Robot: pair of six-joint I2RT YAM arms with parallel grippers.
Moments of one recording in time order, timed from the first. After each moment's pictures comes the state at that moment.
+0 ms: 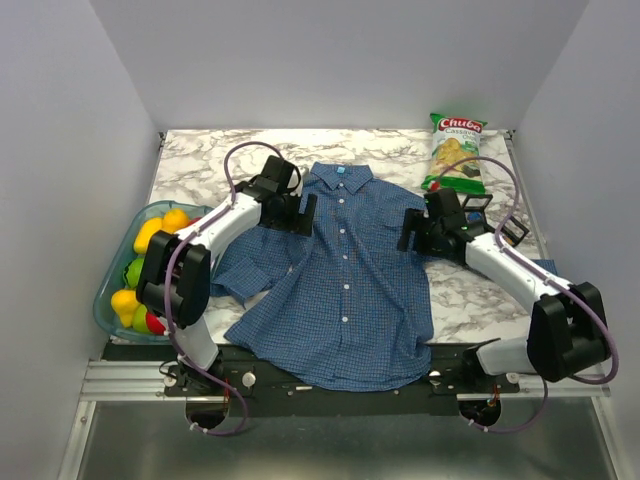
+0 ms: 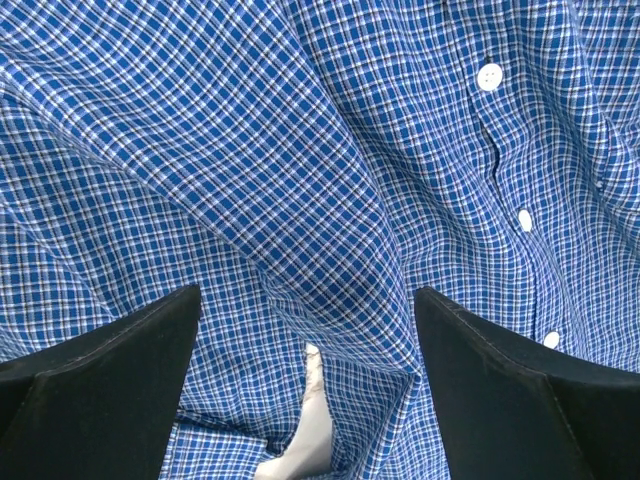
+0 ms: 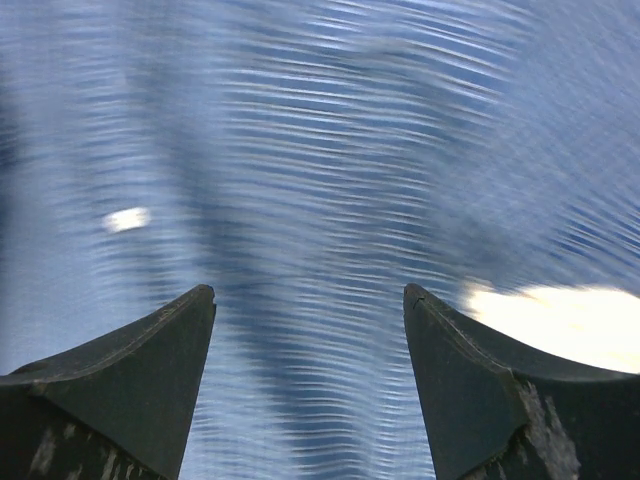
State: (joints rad) left arm -0.43 1.74 1.29 -0.57 0.14 -0.17; right arm 0.41 1.37 0.90 -0.43 0.05 0.45
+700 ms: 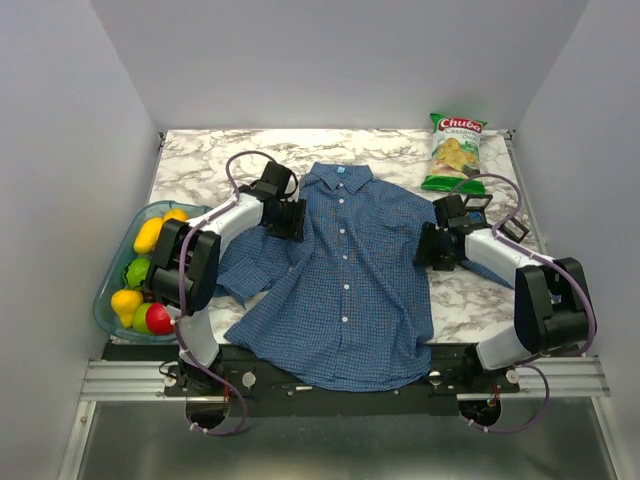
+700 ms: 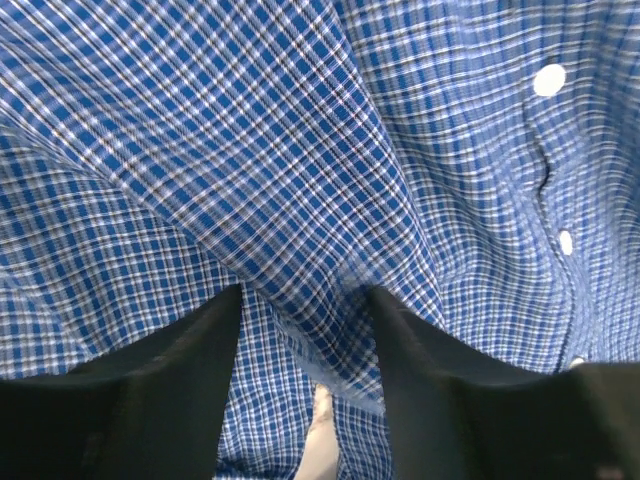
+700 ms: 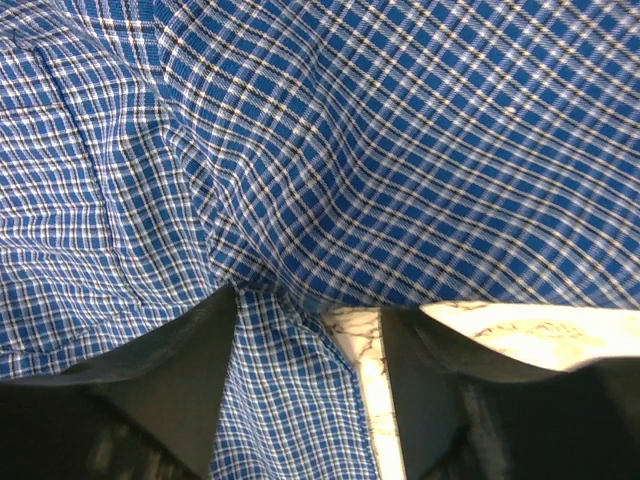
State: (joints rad) left arm -0.38 1.81 1.26 -0.51 0.19 -0.21; right arm 0.21 1.50 0.81 -0.44 0.04 0.46
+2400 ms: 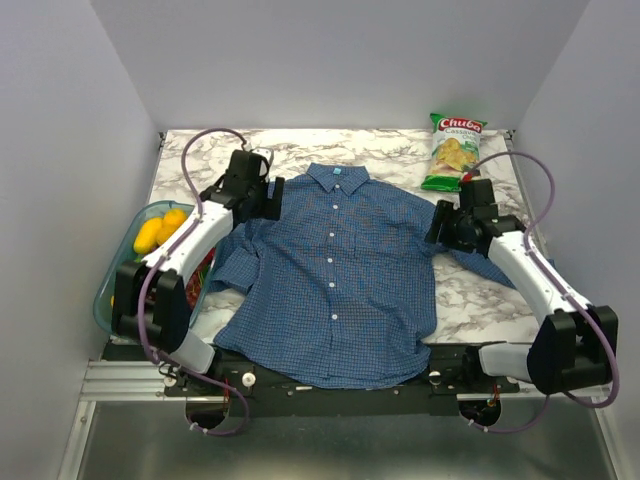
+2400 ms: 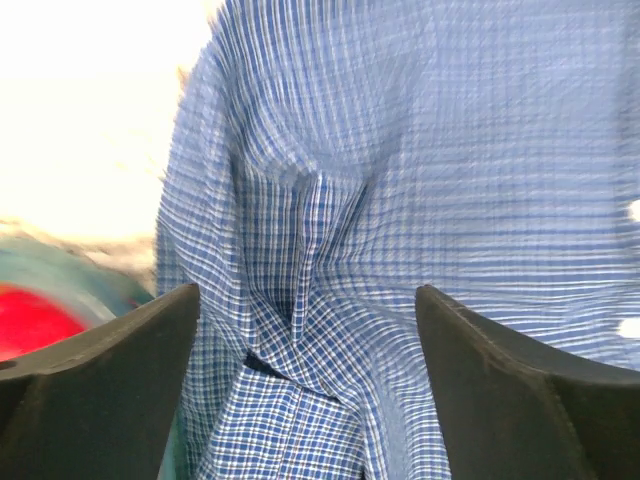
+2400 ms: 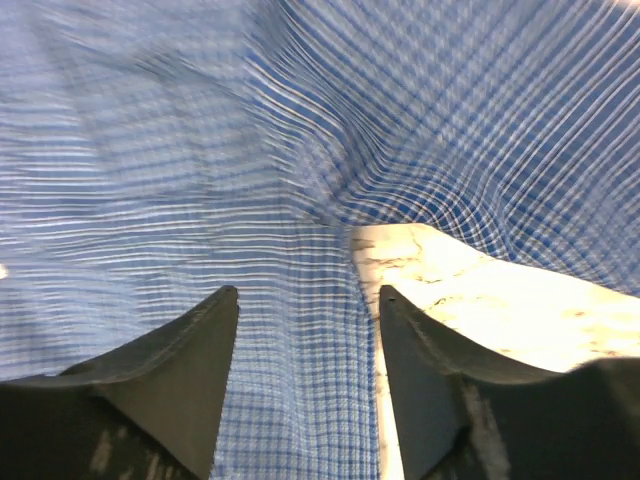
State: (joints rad) left arm -0.31 1.60 1.21 -0.48 -0.12 -0.08; right arm 0.15 1.32 0.90 -0.56 0.01 0.38
